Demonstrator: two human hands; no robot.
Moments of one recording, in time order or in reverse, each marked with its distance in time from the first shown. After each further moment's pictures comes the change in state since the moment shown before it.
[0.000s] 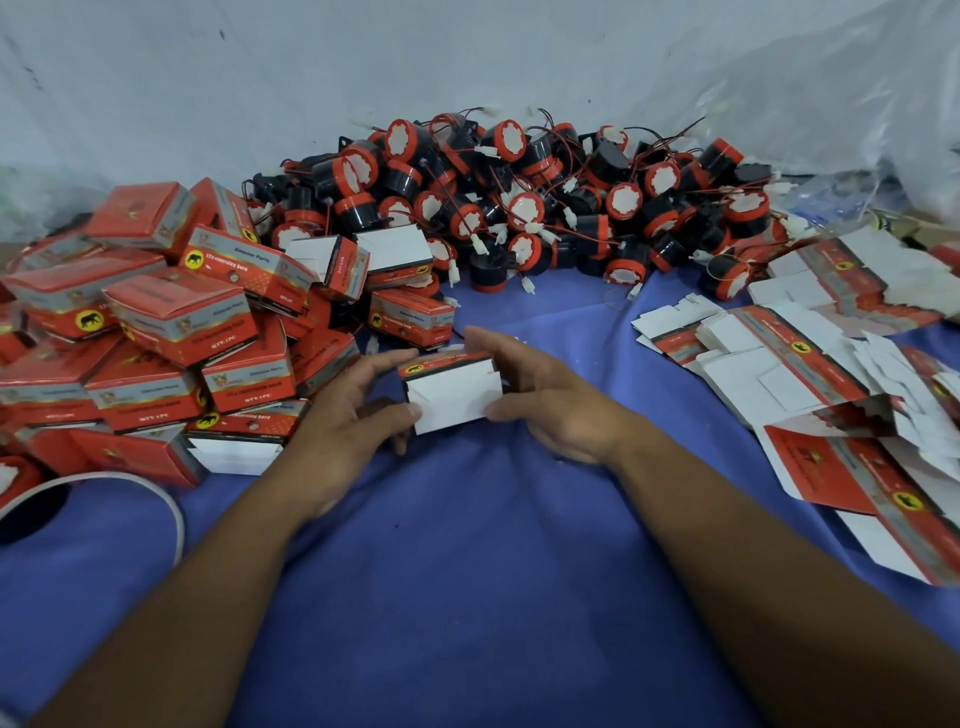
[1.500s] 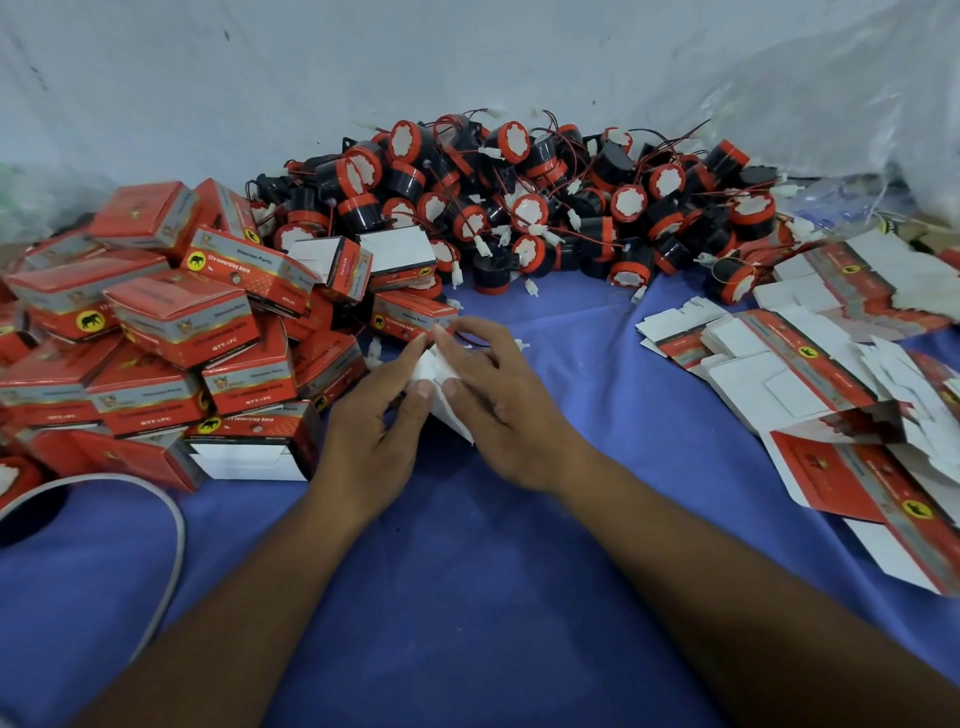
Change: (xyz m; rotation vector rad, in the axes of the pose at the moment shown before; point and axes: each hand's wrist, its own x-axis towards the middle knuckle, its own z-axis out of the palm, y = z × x) left_hand -0.009 0.013 0.033 0.449 0.246 0.307; right_hand 0.001 -0.006 0.044 -0.761 0.244 -0.400
